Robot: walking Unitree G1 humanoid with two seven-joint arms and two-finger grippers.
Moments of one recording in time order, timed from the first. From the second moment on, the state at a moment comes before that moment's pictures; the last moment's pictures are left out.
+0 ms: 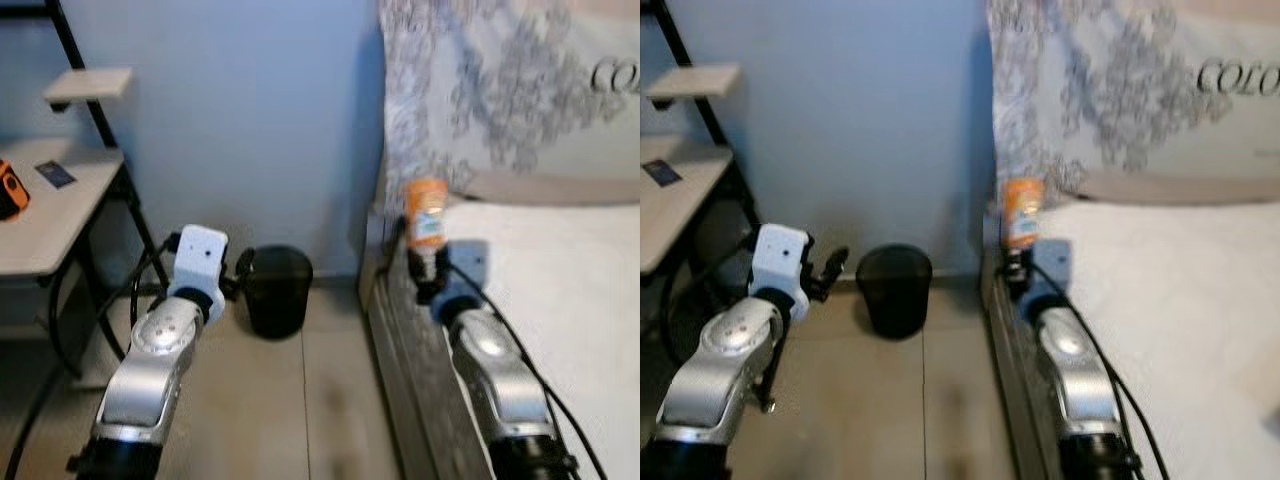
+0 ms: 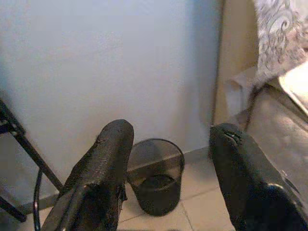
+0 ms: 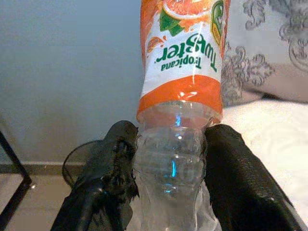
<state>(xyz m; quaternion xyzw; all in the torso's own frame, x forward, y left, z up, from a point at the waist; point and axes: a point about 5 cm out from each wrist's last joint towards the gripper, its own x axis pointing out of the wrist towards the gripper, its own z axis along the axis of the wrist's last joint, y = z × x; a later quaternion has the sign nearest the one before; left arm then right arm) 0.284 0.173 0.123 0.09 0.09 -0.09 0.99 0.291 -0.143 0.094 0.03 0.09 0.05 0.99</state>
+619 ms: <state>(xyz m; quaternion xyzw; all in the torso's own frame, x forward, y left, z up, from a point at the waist) 0.283 0.191 0.124 0.11 0.09 -0.06 0.99 0.291 -0.114 0.098 0.05 0.08 0.11 0.99</state>
